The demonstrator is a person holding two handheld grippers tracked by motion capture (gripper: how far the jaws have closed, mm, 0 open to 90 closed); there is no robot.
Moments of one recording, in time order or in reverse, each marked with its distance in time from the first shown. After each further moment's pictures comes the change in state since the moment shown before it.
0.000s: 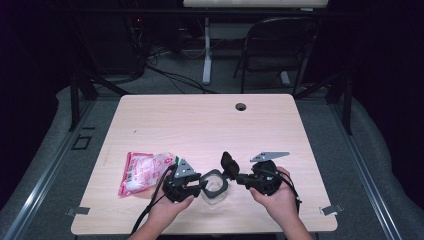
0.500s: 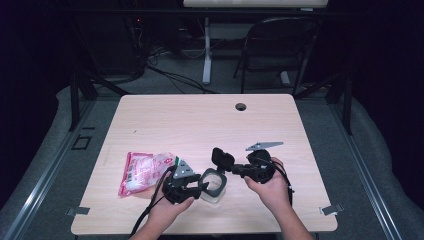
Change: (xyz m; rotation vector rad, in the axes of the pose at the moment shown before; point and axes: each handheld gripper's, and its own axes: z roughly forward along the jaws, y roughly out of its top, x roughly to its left) left arm -0.002 -0.003 -0.001 -0.008 -0.018 -0.024; right arm -0.012 0.022 0.020 -0.016 0.009 0.042
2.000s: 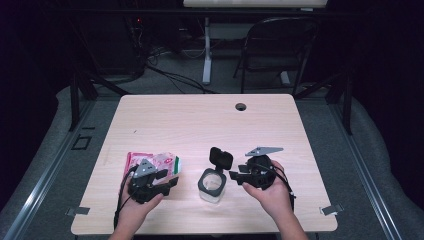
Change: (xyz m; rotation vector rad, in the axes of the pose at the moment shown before) left arm 0.054 -0.037 -0.057 -0.077 0.130 -0.122; right arm 0.010 -0.010 -0.005 -0.019 -0.074 -0.043
